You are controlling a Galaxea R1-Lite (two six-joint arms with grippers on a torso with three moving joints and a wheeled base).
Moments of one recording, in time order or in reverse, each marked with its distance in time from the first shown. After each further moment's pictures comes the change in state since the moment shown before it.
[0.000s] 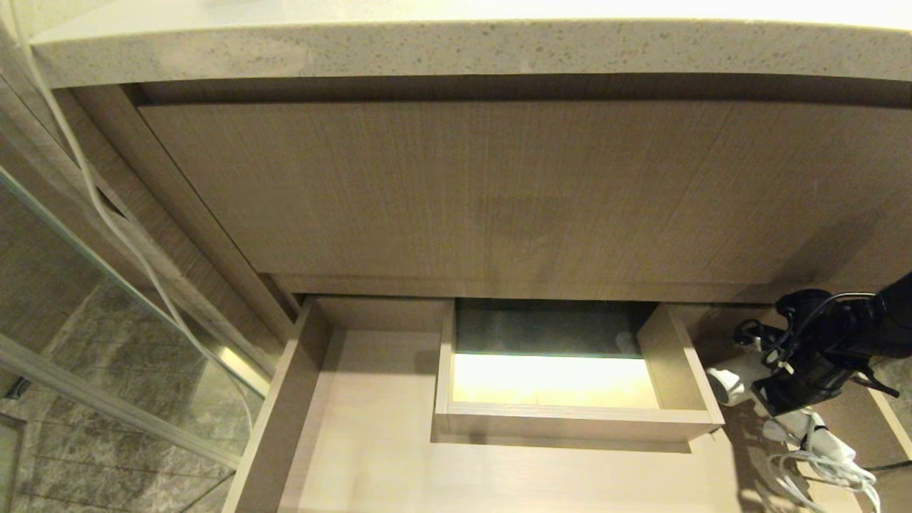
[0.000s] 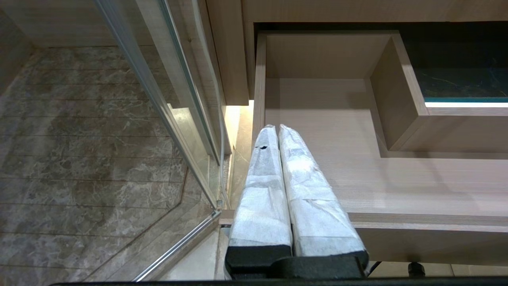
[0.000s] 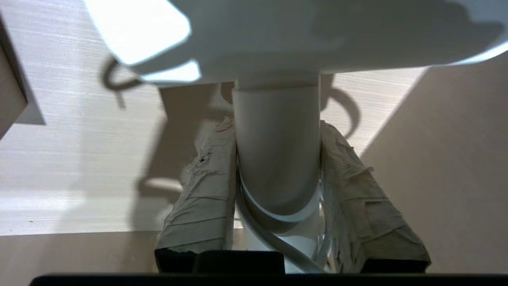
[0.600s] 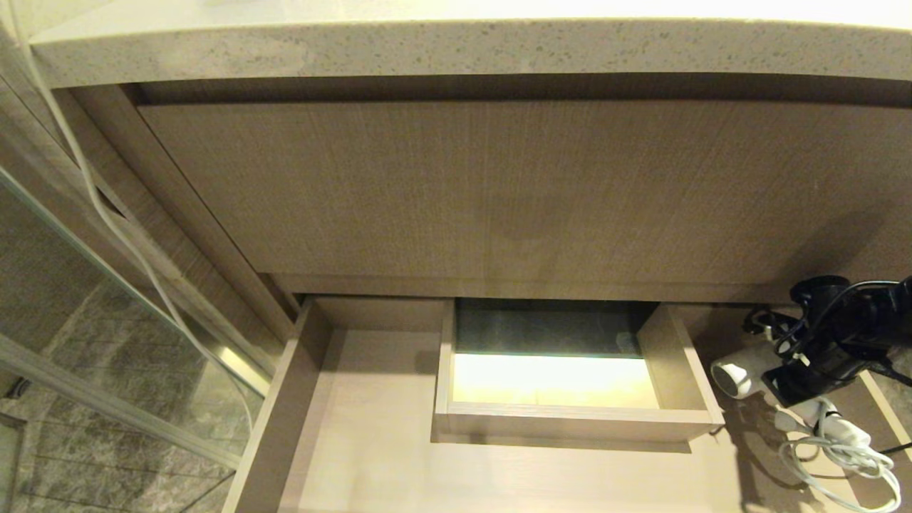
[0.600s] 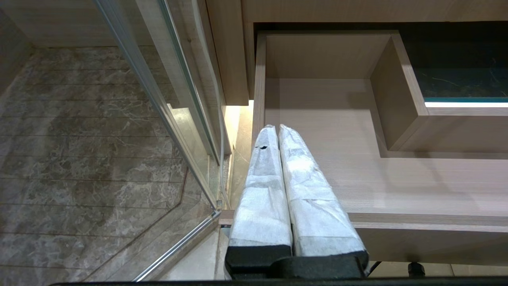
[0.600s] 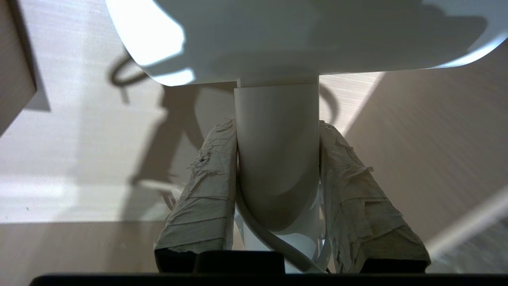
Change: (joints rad) left arm 0.000 0.000 0.000 0.000 0.000 0.000; right arm -0.008 -0.085 0.021 0.010 0.000 -0.041
